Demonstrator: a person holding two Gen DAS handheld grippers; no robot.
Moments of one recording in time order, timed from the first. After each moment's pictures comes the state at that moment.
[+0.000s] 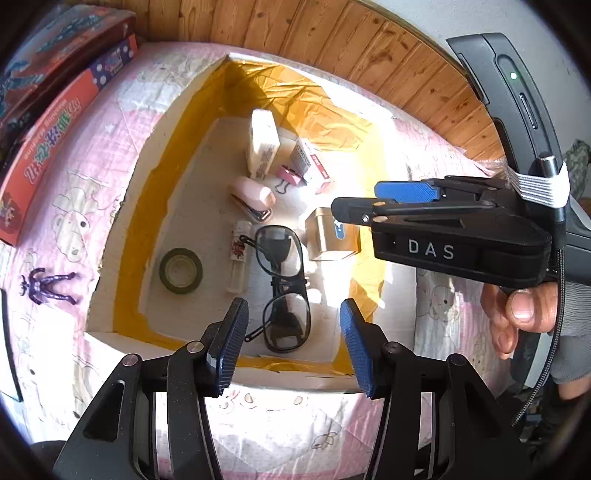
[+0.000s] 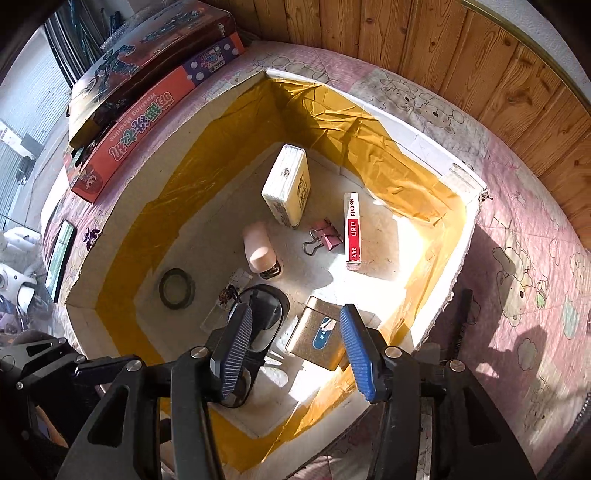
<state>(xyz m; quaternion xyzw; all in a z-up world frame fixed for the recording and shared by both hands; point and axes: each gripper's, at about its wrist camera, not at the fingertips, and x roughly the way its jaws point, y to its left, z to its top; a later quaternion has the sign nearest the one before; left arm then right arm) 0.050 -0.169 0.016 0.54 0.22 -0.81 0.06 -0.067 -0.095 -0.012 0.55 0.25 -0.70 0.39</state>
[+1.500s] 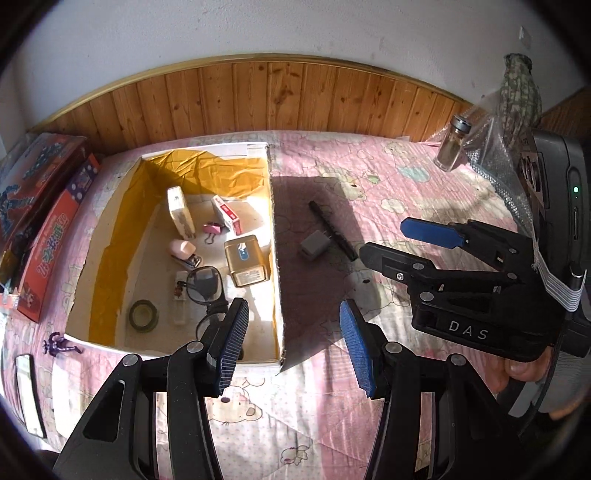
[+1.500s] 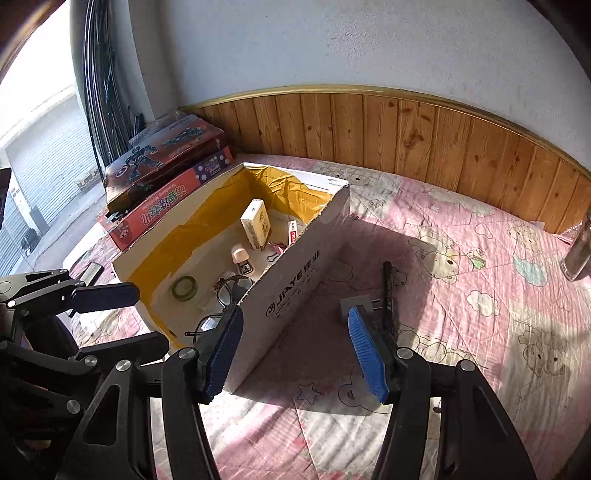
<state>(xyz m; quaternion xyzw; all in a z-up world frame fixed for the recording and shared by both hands) 0.068 -0.030 0.051 0.45 0.07 -0.89 0.03 0.001 0.109 0.023 0.38 0.10 -0.83 0.39</state>
